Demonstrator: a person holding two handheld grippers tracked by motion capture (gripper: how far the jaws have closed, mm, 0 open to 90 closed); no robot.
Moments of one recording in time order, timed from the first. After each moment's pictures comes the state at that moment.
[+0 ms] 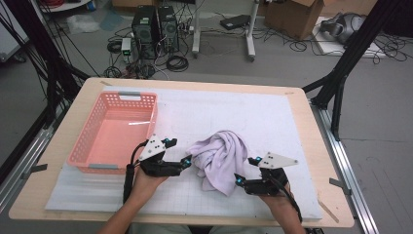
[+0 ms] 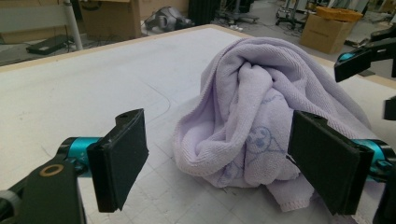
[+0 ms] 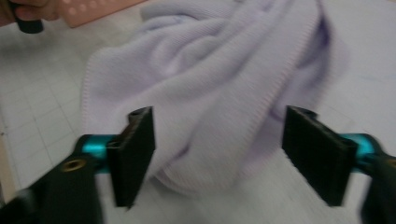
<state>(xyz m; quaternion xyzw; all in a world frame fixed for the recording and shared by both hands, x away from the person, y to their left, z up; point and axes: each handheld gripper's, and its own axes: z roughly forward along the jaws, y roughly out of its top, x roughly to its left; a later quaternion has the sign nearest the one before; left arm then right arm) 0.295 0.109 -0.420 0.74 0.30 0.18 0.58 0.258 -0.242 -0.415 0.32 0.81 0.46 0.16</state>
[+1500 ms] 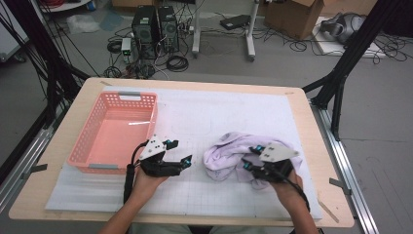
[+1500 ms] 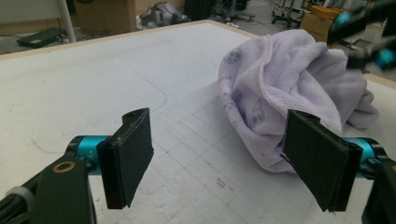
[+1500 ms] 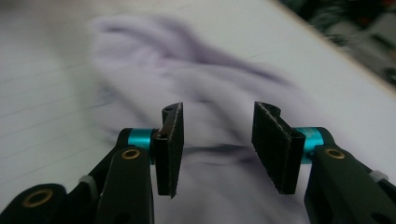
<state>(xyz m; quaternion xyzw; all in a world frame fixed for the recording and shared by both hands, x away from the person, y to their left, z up) 0.297 0.110 -0.424 0.74 0.31 0.17 0.57 0.275 -0.242 -0.391 0.22 0.86 0.40 0.24</state>
